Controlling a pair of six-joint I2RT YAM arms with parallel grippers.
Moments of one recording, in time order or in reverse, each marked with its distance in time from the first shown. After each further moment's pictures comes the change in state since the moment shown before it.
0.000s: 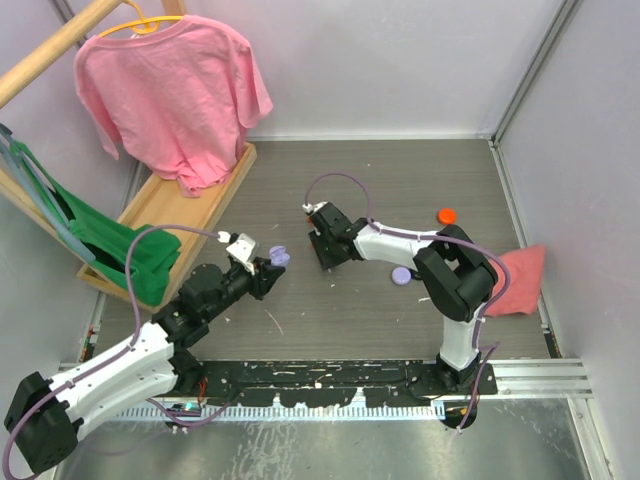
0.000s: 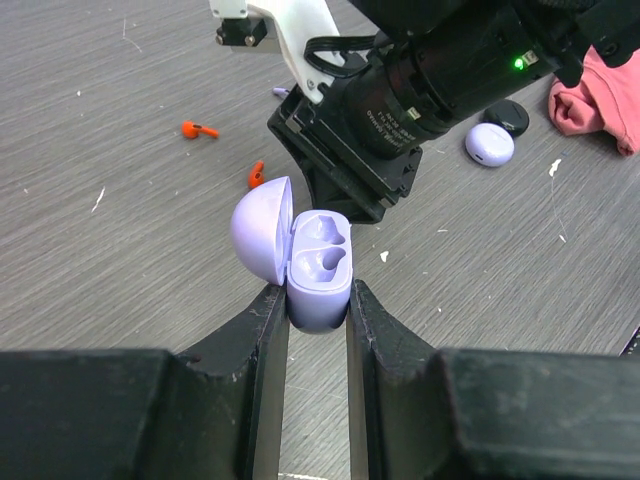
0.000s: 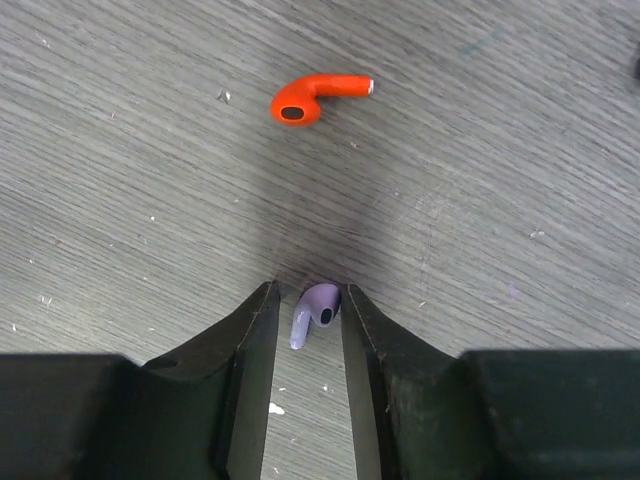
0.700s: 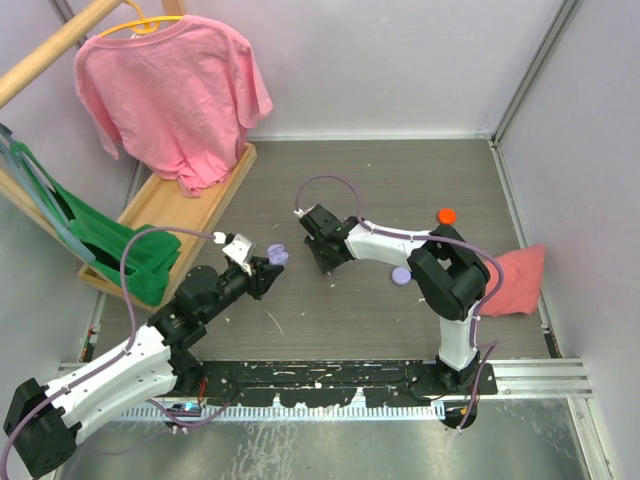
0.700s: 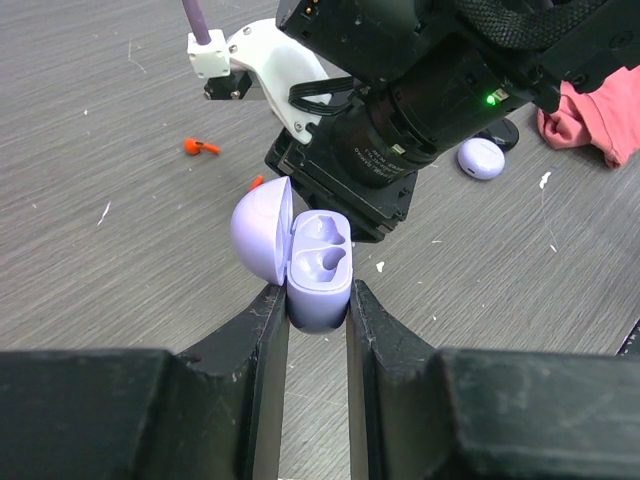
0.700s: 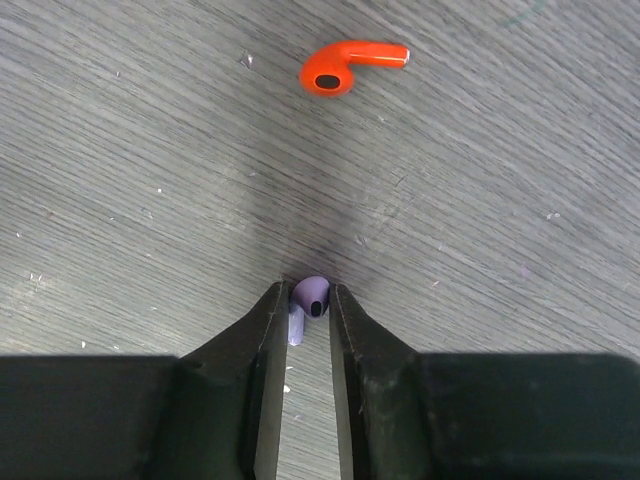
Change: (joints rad) left arm 0.000 -0.043 0.000 -0.006 0.000 0.003; right arm 0.048 0.039 0.082 -0.139 0.051 -0.030
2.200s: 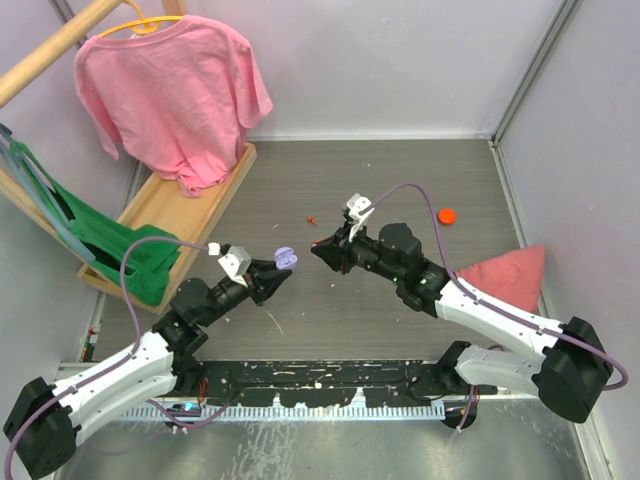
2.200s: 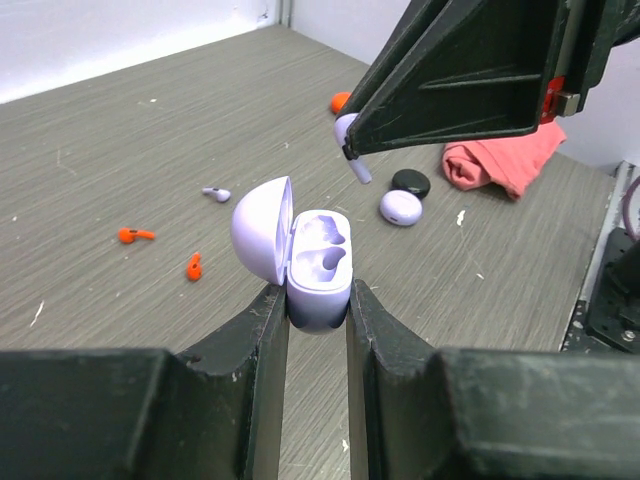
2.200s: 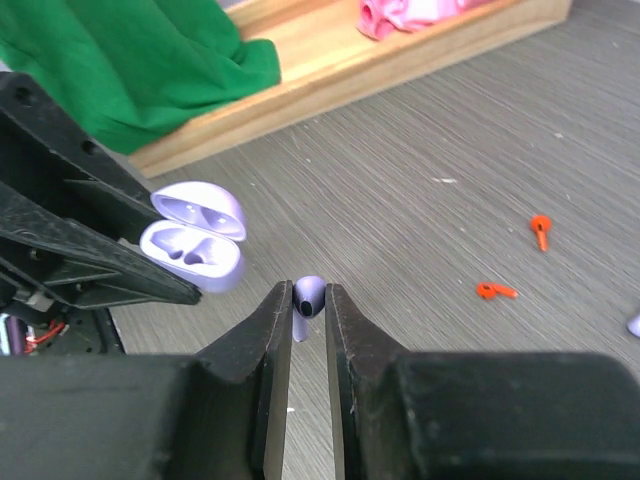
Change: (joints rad) left arm 0.000 -0.024 -0.131 0.330 0.157 0.009; right arm 0.004 -0.809 -0.547 0.692 -0.323 -0.018
